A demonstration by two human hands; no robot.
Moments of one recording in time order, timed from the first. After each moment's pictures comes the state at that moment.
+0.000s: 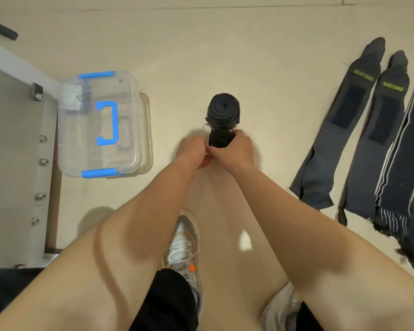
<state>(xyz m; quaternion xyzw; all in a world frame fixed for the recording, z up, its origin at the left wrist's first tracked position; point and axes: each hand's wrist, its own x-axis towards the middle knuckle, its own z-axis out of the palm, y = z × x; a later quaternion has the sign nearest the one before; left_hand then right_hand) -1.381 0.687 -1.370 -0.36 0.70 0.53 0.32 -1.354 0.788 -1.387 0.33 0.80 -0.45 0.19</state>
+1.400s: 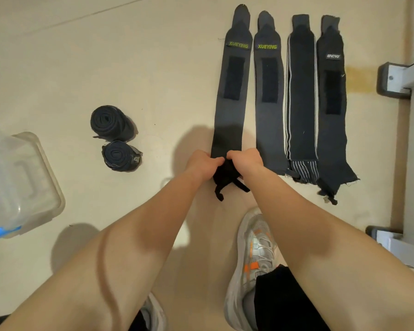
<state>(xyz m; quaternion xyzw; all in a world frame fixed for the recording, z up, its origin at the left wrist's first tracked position) -1.294 0.893 -1.414 -0.04 0.82 0.32 0.48 -1.237 1.002 -1.400 0.59 0.61 -0.50 0.18</state>
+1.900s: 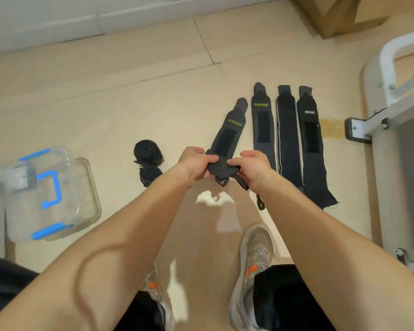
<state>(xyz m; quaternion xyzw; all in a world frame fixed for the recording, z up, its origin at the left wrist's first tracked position) -1.322 0.854 -1.264 -0.13 0.69 0.57 0.43 -1.237 0.985 -1.264 0.51 0.57 -0.64 0.05</state>
